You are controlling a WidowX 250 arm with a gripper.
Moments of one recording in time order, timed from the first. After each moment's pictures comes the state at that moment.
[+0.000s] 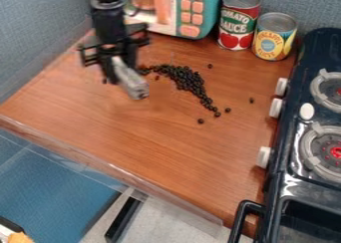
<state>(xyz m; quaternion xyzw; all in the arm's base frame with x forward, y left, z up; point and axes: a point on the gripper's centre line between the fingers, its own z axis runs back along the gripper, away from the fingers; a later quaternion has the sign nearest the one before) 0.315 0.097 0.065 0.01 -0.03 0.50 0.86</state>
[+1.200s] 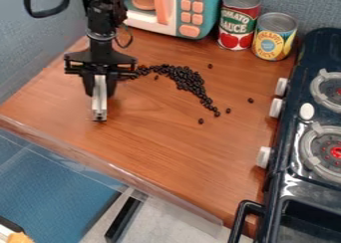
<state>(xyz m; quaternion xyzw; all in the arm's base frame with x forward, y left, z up) 0.324 0.127 0.019 0.10 -0.04 0.29 0.95</state>
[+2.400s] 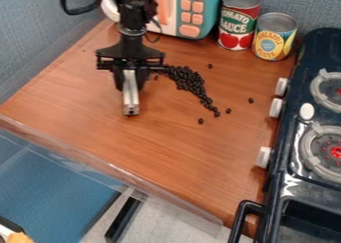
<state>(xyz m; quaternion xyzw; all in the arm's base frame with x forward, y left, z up) 0.355 0.083 0.017 0.07 -0.04 0.29 0.95</state>
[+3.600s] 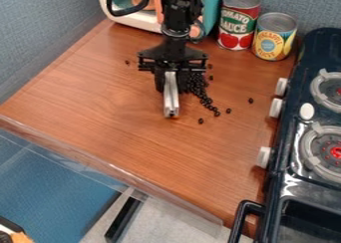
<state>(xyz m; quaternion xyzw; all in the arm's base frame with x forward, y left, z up) 0.373 0.025 0.019 0.04 -0.04 0.25 0.97</state>
